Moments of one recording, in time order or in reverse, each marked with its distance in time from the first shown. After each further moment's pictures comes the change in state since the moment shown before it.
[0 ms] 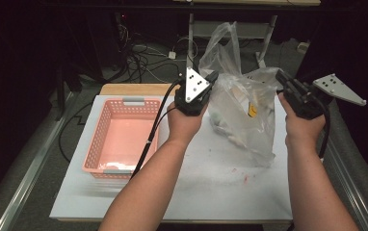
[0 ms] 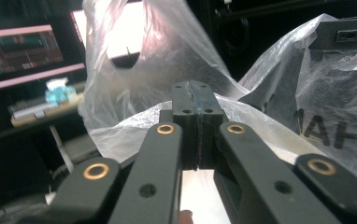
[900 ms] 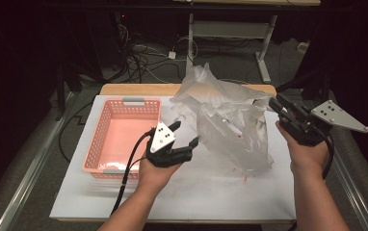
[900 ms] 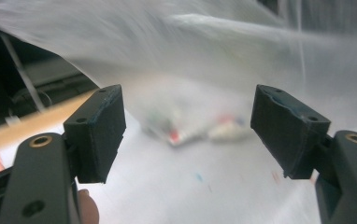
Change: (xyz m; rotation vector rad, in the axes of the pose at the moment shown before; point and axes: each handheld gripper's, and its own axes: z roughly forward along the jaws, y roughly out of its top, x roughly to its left) left arm -0.018 -0.095 -0.096 0.219 -0.114 -0.136; right arm 0.026 -0.020 -0.048 0.066 0.092 -0.039
